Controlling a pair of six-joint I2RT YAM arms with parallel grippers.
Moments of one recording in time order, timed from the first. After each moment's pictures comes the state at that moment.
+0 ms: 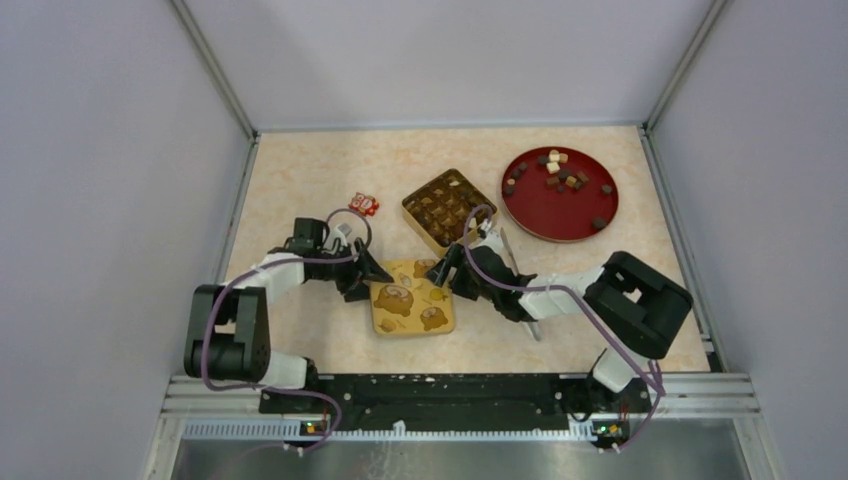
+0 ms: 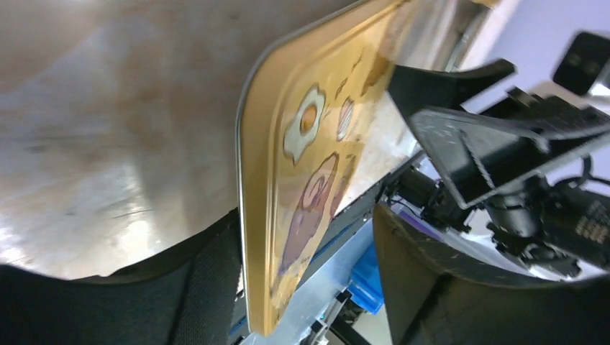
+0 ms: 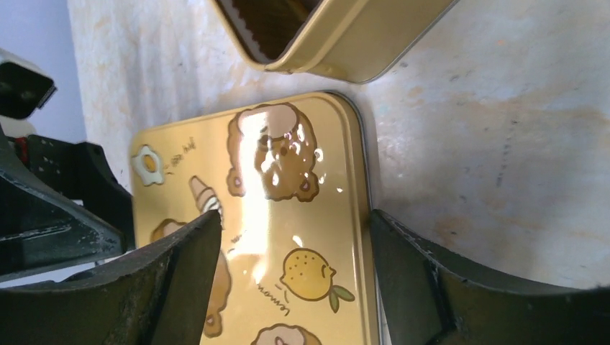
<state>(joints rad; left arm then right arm) -0.06 1.44 0.64 -0.36 0.79 -0.61 0.90 1.64 0.62 0.43 0.18 1.08</state>
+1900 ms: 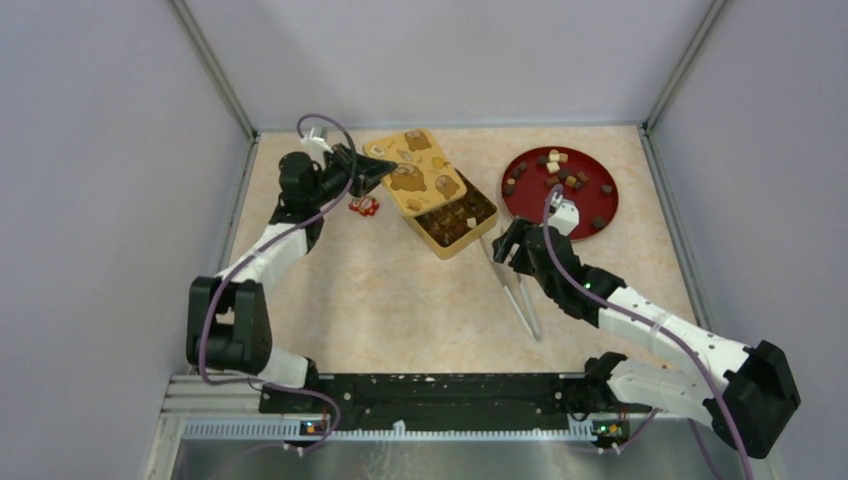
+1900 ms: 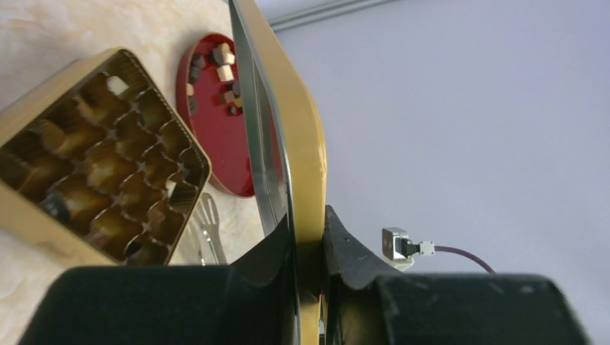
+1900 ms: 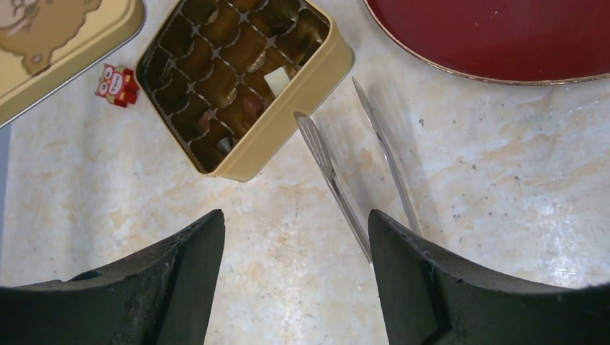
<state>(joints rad) -0.10 1.42 0.93 0.41 0.69 -1.21 0.74 1.00 0.66 -0.20 0.46 0.79</state>
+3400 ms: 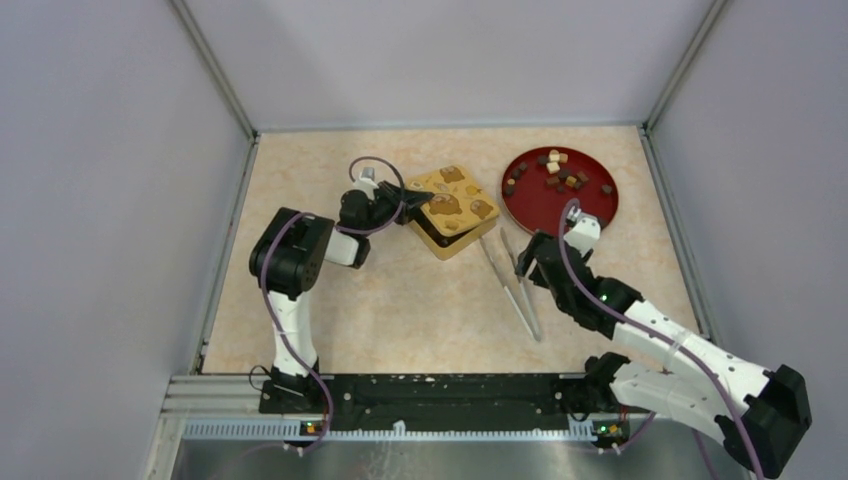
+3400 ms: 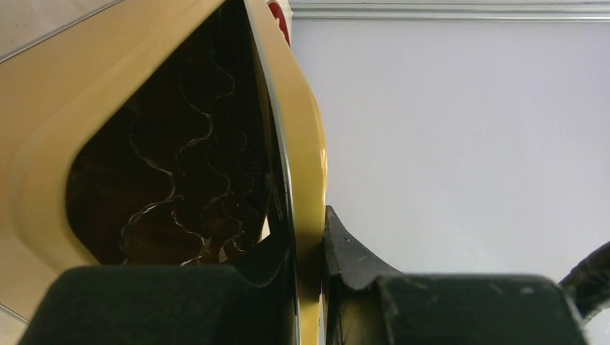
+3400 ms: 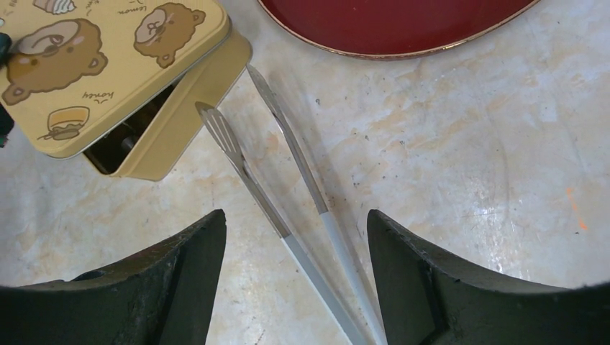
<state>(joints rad) -0.30 2.03 0.85 1.14 0.51 -1.51 0.74 0.88 0.62 -0.44 0.60 0.81</state>
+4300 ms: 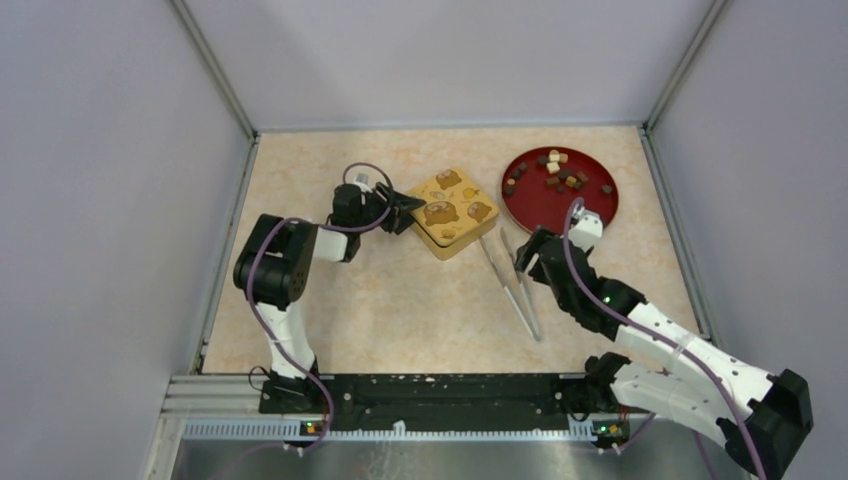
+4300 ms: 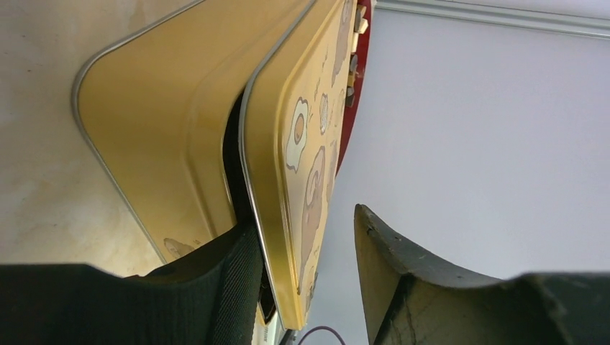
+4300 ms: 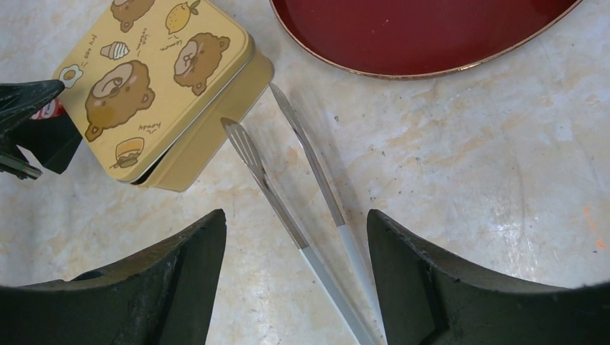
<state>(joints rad) -0.25 1.94 0.85 0.77 0.56 -1.38 0.74 0.84 0.62 -0.39 0.60 0.80</state>
